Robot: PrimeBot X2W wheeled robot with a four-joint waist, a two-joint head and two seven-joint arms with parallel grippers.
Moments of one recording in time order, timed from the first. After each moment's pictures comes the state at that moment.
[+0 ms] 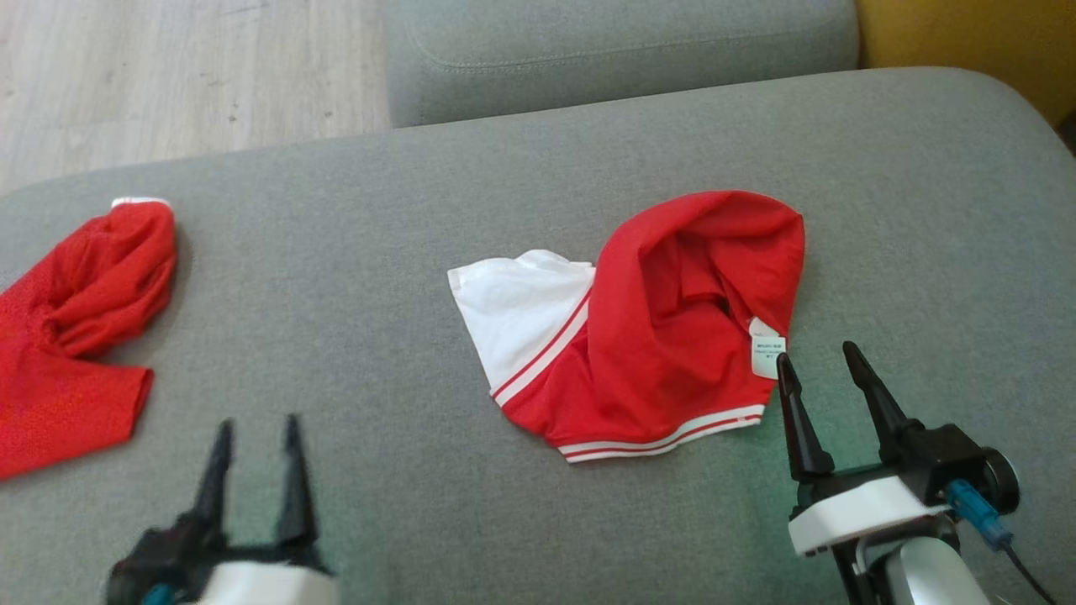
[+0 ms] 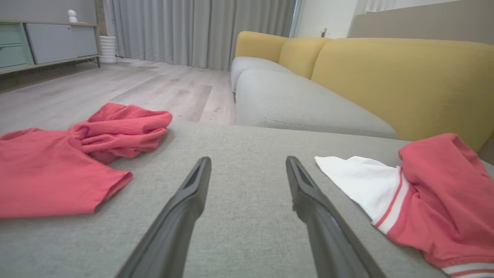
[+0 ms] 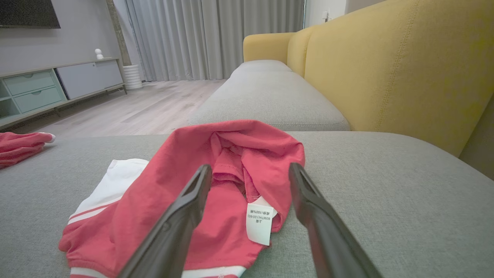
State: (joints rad) left arm 0.07 0.05 0.01 0.23 -0.21 -0.12 -0.25; right arm -0.03 -0.05 0.08 0.28 0.05 0.12 -0.26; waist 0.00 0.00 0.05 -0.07
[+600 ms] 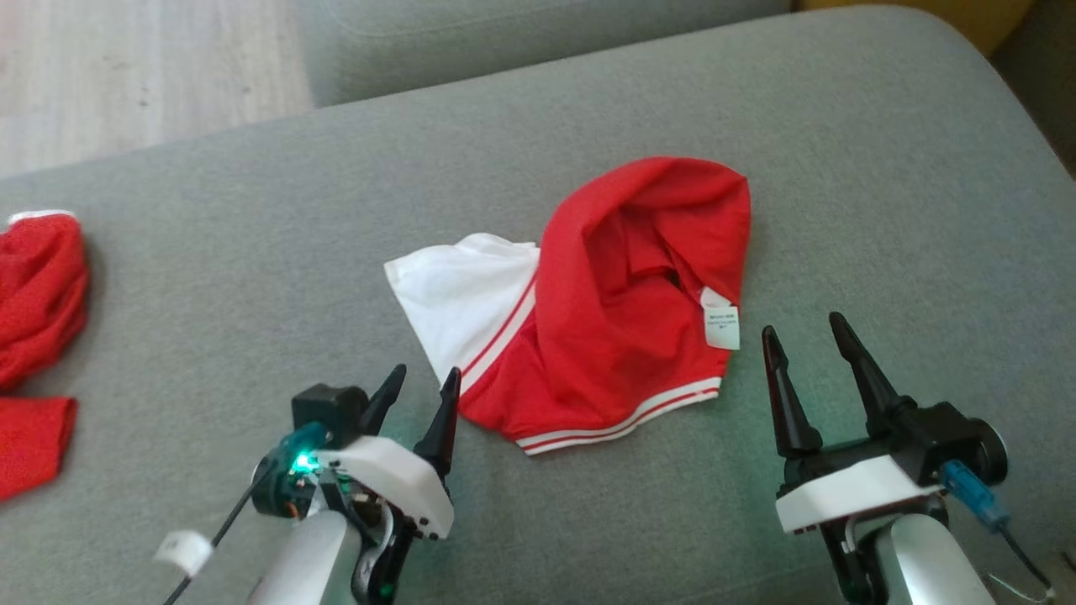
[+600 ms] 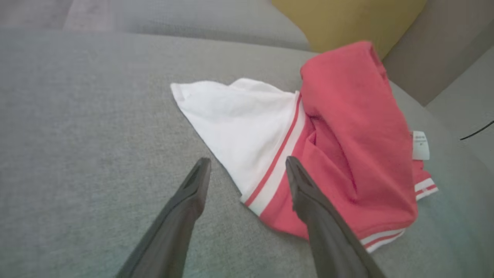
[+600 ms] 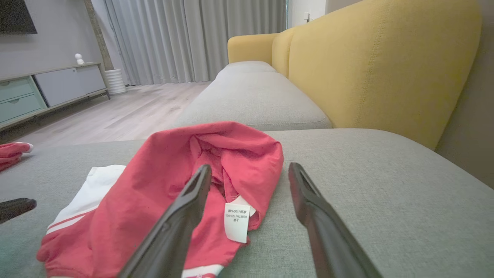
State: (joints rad) left arm -0.24 0.05 -0.34 0.48 -0.41 -0.11 0.04; right arm -0.06 -0.05 0.12 0.24 0.07 0.12 -0.26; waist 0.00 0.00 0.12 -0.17
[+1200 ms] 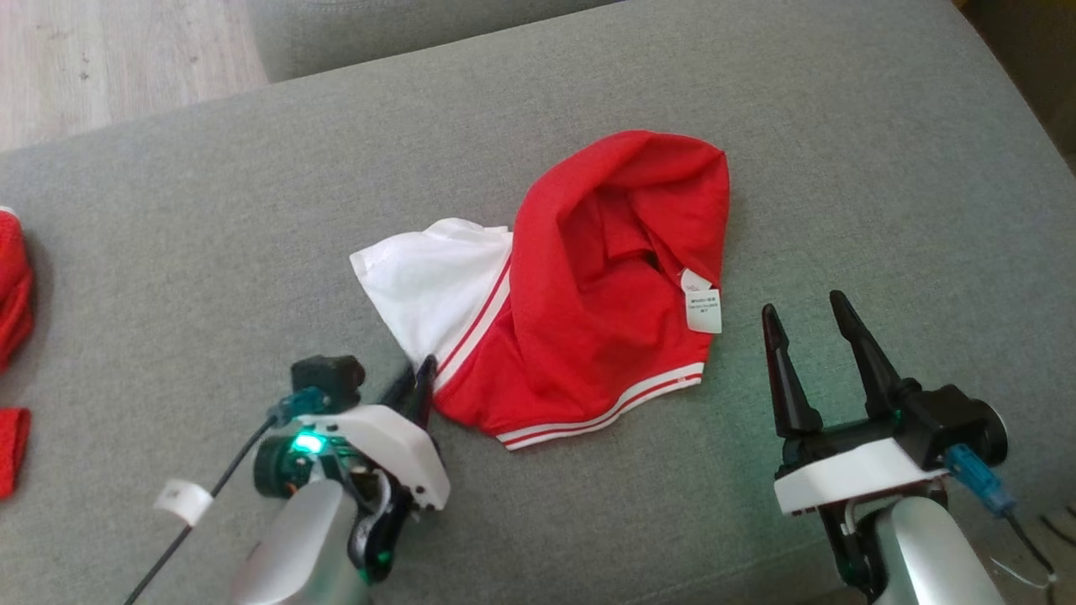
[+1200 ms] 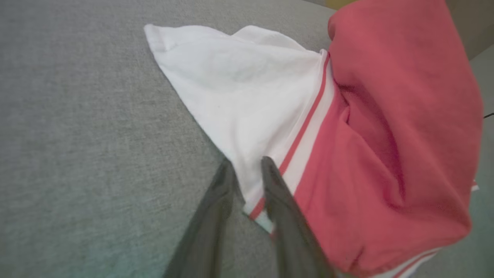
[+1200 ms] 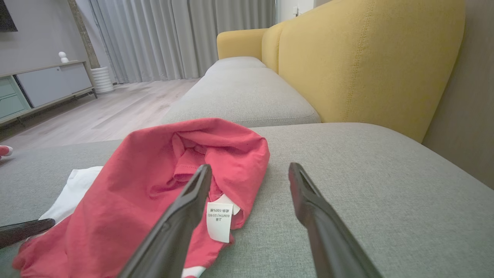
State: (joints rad) left arm -0.36 0.05 -0.38 0.64 -0.50 -0.10 0.11; right arm -0.10 -0.05 0.13 0.23 0.09 0.12 -0.26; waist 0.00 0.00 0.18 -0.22
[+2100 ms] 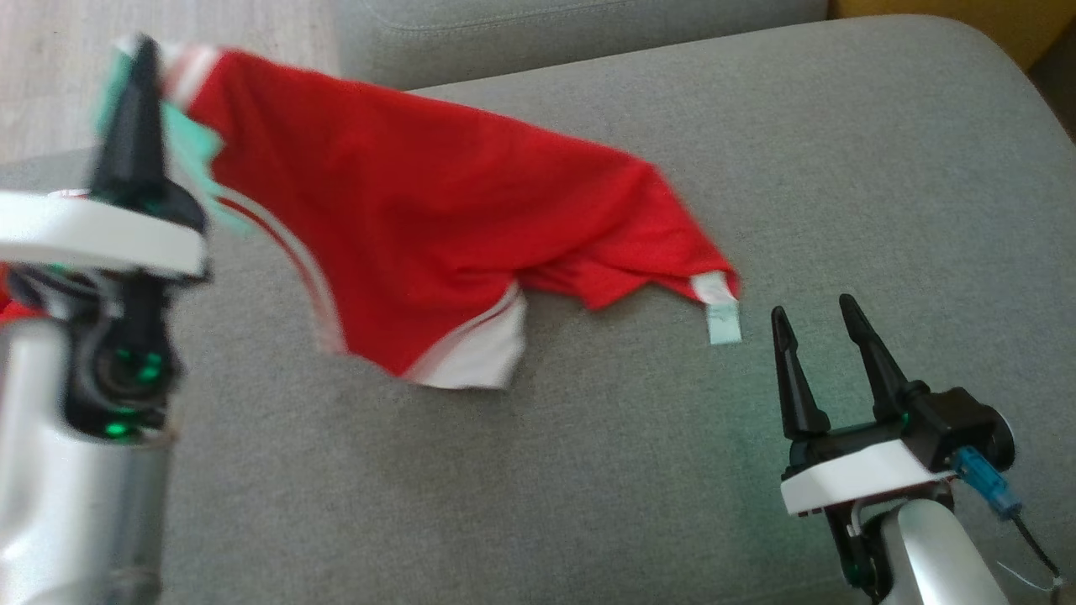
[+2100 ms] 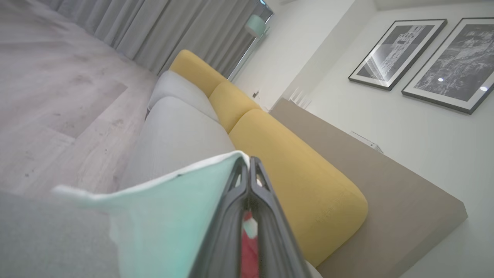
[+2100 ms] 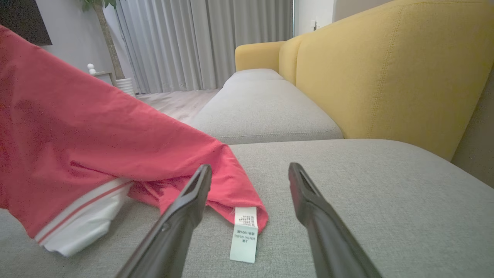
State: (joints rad) left arm -0.47 0.26 -0.10 -0.06 -0.98 0.07 0.23; right arm -0.09 -0.05 0.11 0.23 0.10 0.12 -0.26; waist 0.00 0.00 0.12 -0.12
